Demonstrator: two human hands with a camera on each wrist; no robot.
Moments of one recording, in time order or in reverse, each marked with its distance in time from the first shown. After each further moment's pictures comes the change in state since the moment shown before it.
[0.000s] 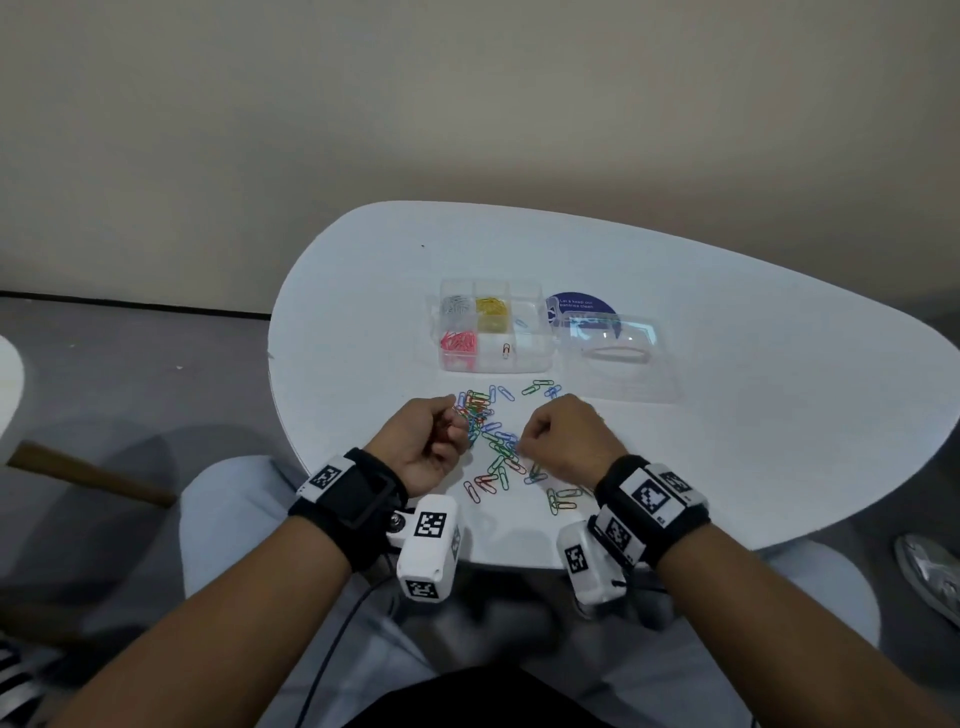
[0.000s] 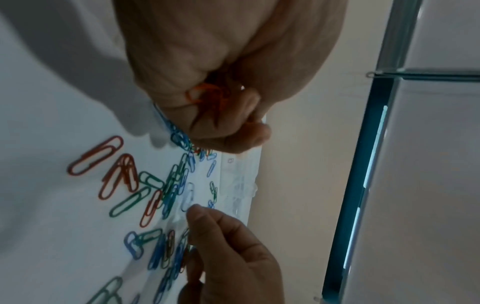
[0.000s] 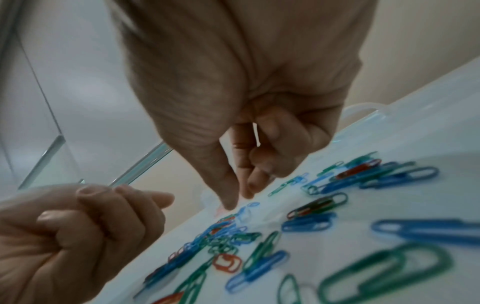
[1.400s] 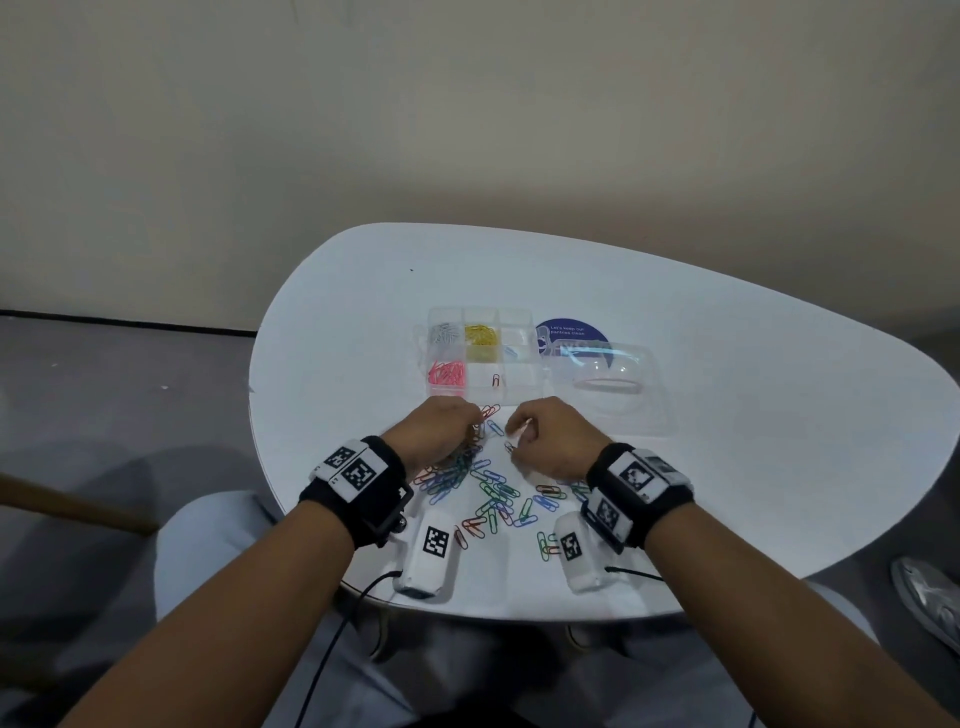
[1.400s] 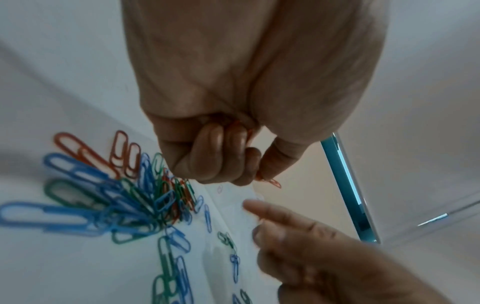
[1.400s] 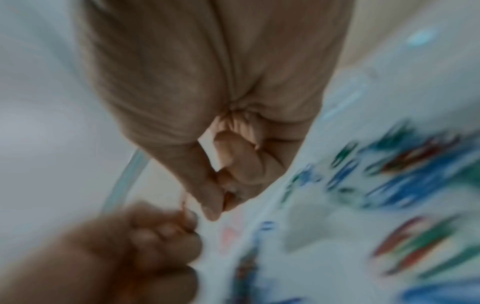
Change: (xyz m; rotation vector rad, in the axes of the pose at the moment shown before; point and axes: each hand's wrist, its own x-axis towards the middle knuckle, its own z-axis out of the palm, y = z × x) left_hand 0.028 0.028 0.036 1.029 0.093 0.427; right_hand 0.045 0.001 -0.025 0.079 -0.146 -0.012
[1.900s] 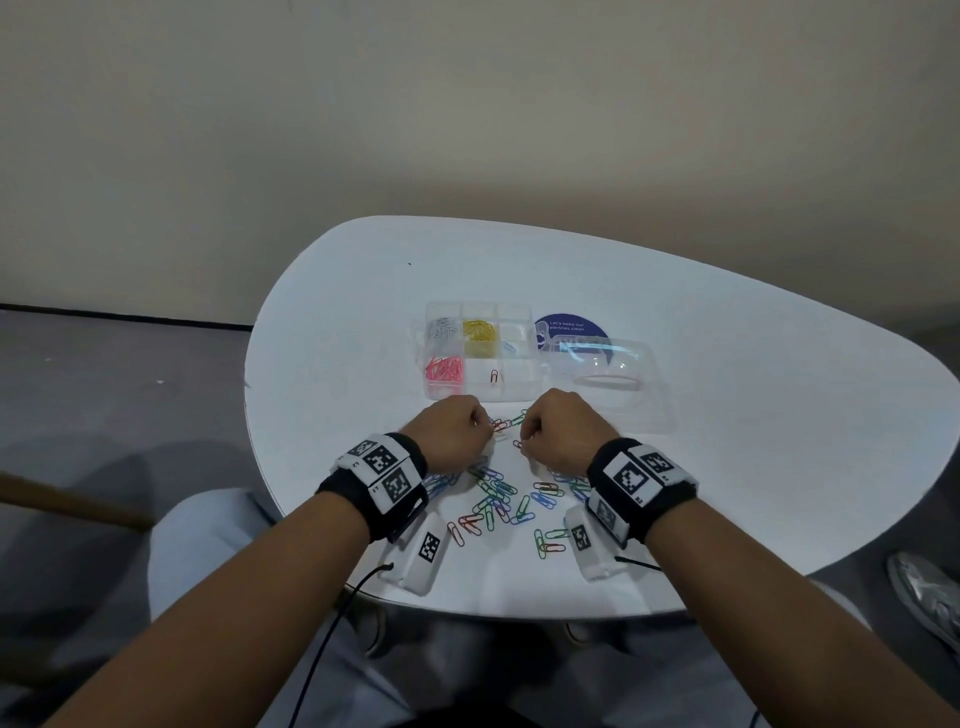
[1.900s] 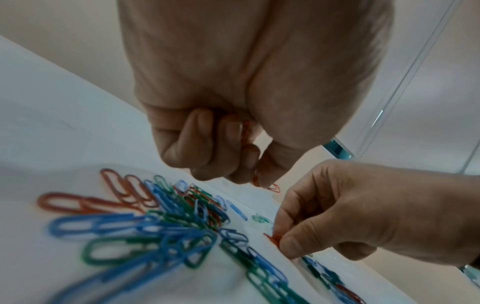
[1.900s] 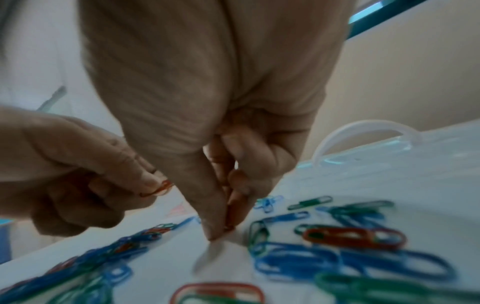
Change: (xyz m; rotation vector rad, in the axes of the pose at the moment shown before) left_hand 0.012 -0.004 0.008 0.521 -0.003 0.185; right_hand 0.010 0.006 -0.001 -0.315 0.088 0.001
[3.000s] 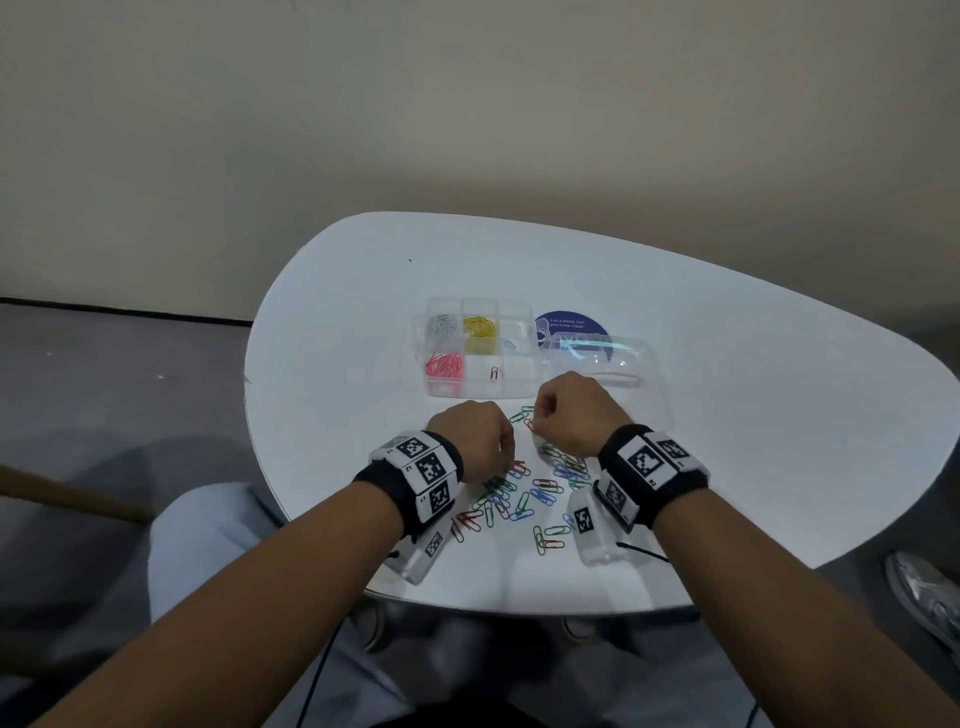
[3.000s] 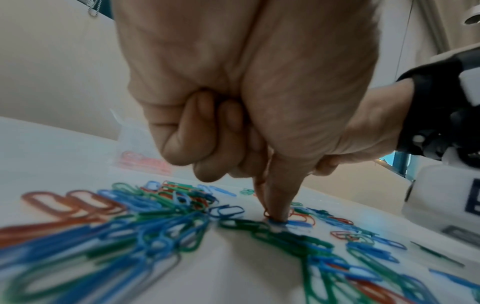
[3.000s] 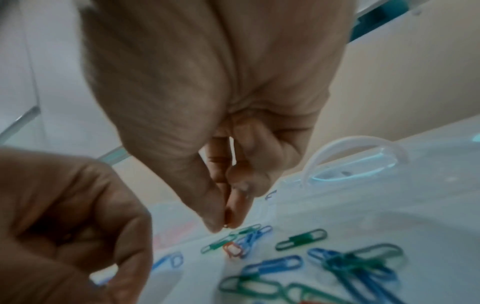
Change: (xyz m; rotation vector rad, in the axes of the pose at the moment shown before) left_hand 0.000 0.021 0.014 0.297 -0.077 0.058; right_hand 0.002 0.004 -0.015 0.037 0.056 0.040
